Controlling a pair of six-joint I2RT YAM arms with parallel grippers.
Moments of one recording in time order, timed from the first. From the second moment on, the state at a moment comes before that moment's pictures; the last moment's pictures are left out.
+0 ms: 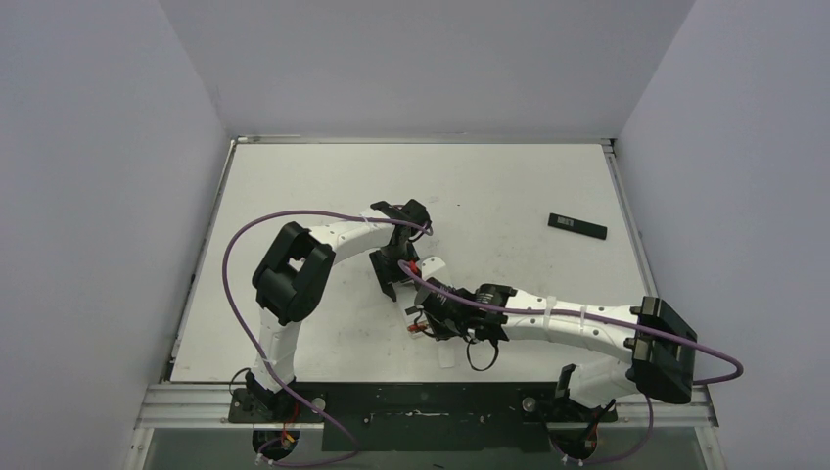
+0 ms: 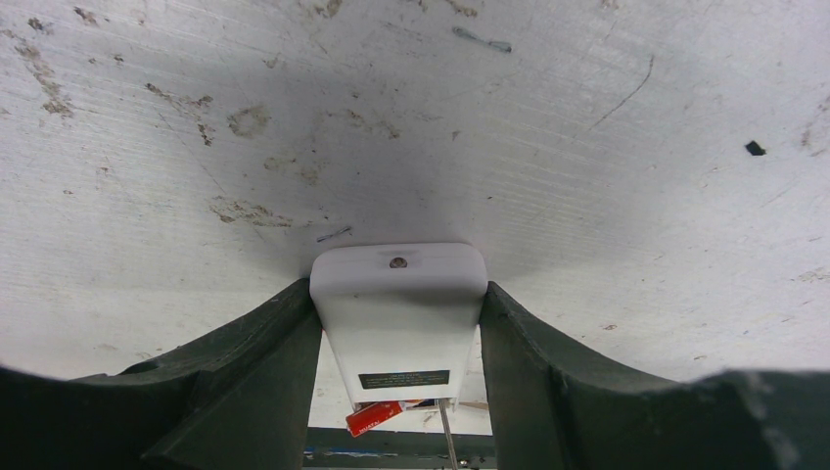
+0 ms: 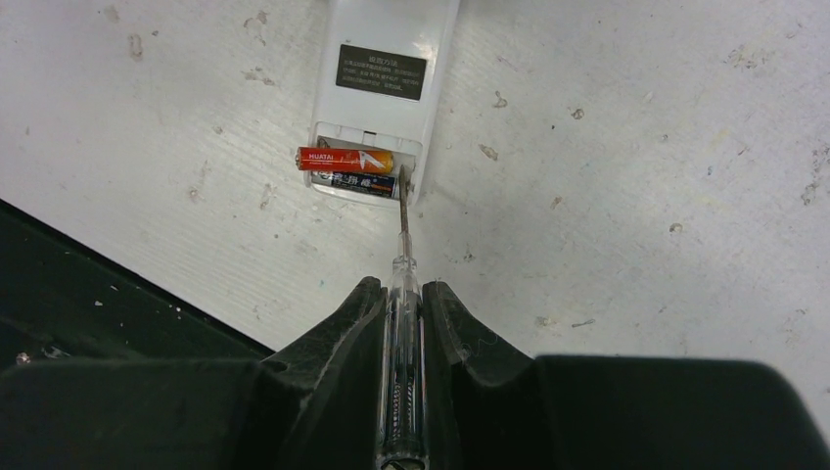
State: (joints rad) left arm -0.71 2.06 1.48 -0.95 0.04 -1.07; right arm 1.17 1.37 0.92 -0.60 0.27 0.53
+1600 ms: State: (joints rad) left arm -0.71 2.06 1.48 -0.95 0.04 -1.07; right arm 1.17 1.31 0.88 -0.50 0.21 0.55
